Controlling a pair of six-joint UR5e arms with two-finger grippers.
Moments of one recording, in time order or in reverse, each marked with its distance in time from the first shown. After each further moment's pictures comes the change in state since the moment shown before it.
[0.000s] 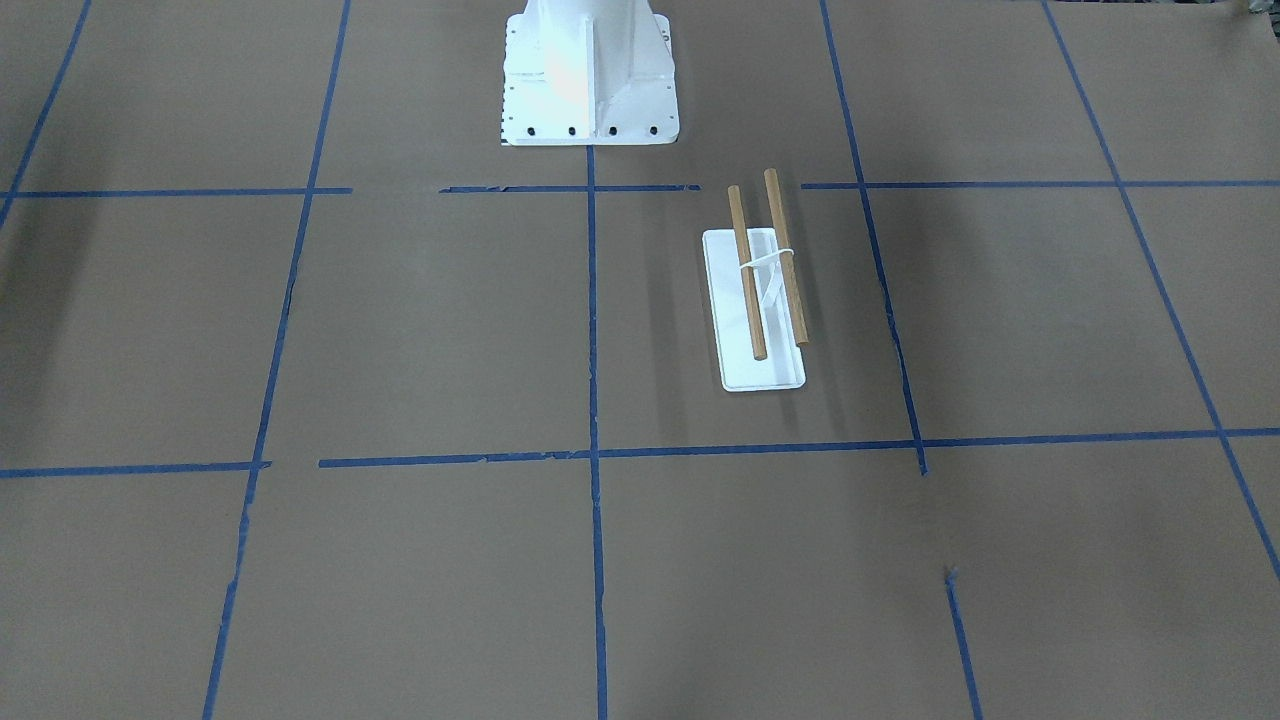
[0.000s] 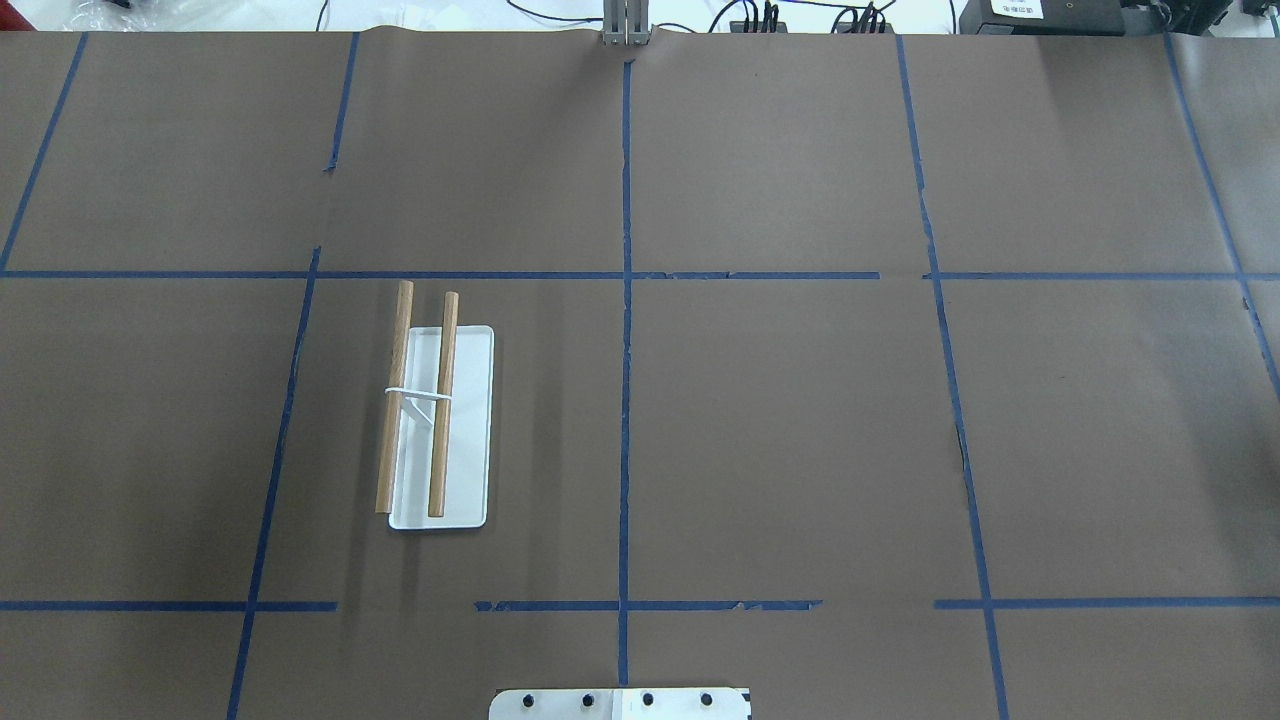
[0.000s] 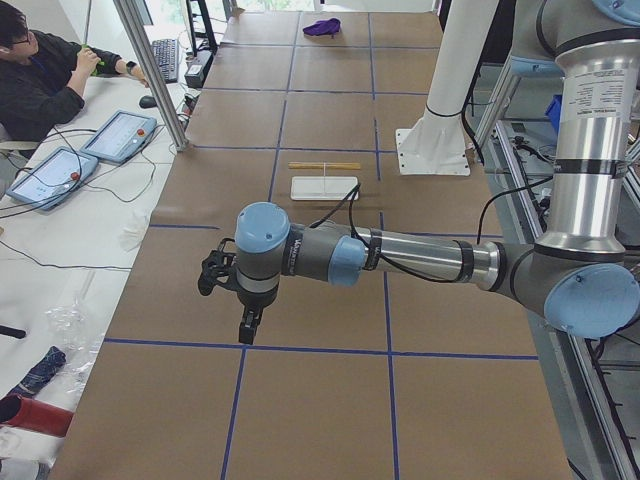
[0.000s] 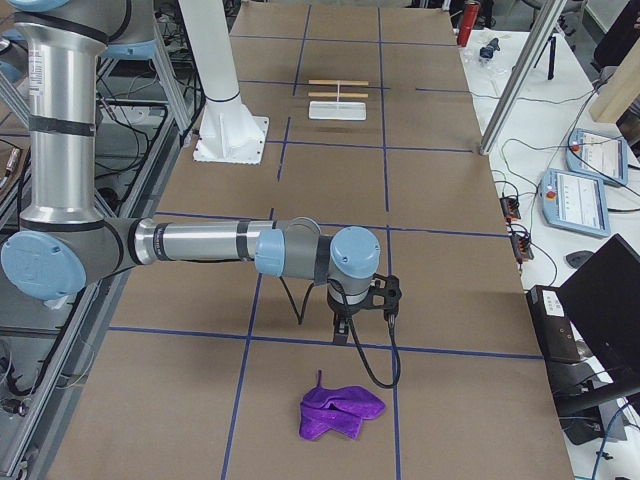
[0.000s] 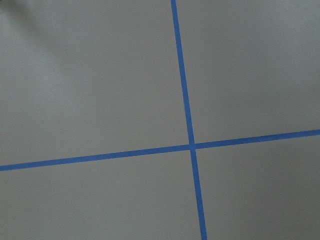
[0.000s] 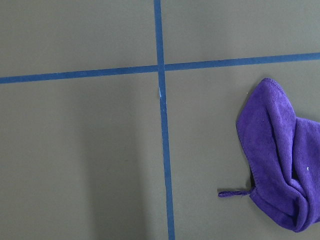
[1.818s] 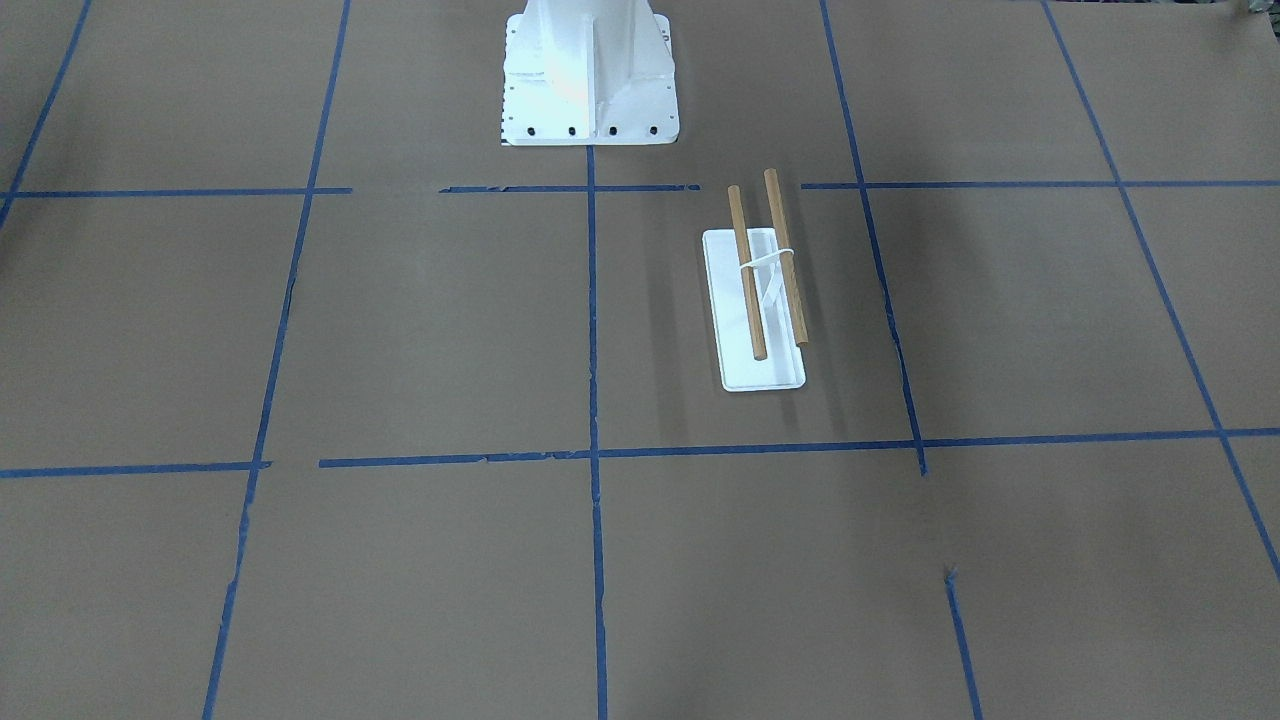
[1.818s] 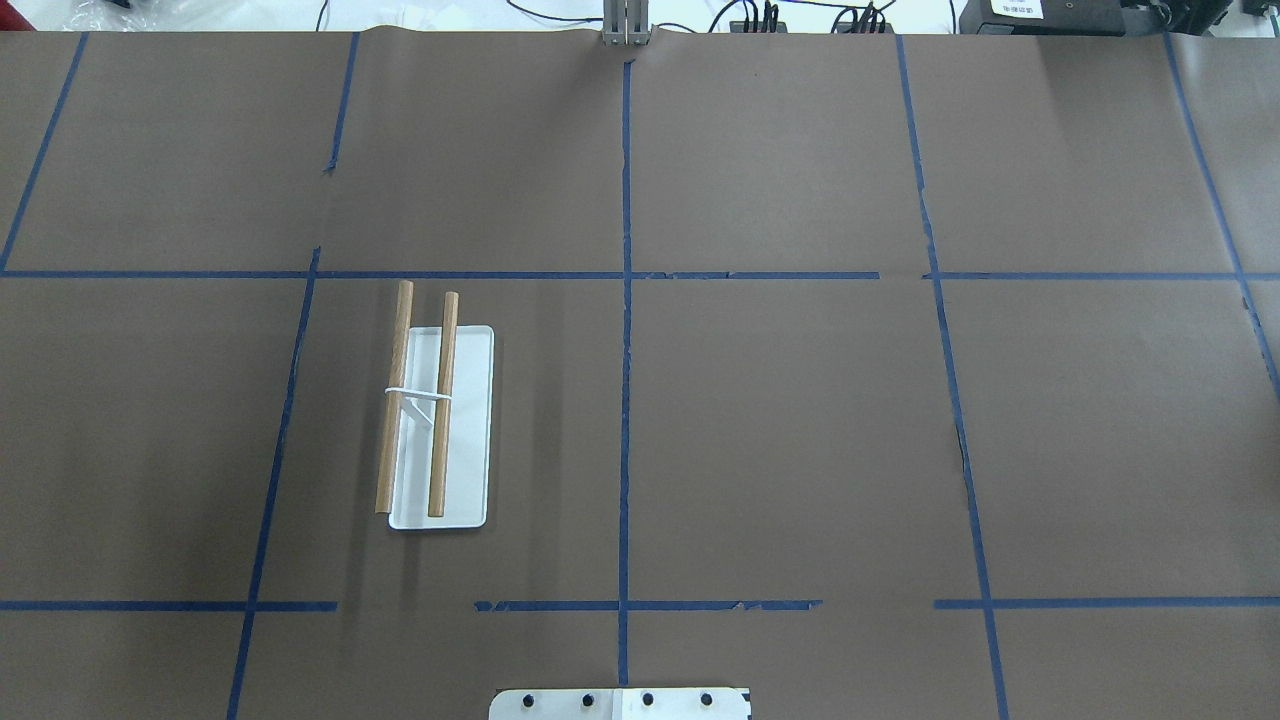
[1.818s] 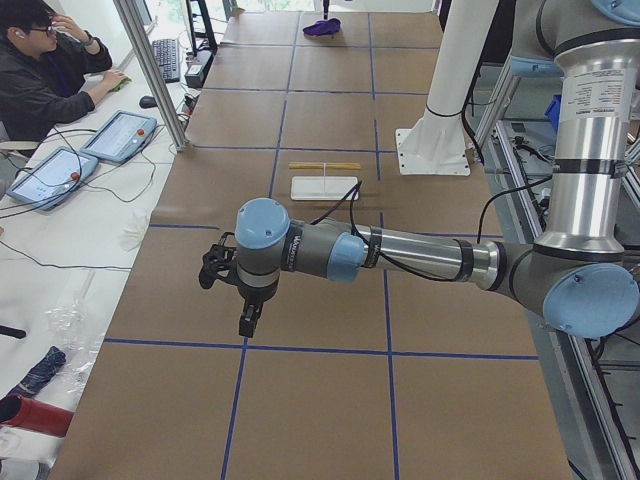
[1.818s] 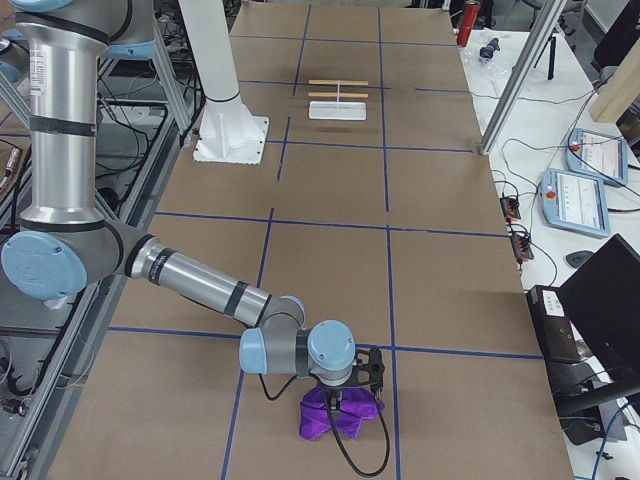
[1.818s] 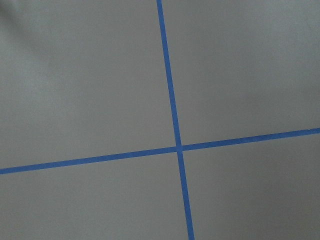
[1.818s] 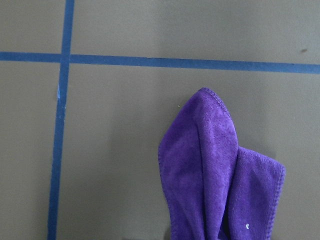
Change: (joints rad) left arm 0.009 -0.001 -0.011 -0.003 -0.029 -0.005; right arm -0.026 -0.006 -0.484 0.590 -0.048 0.003
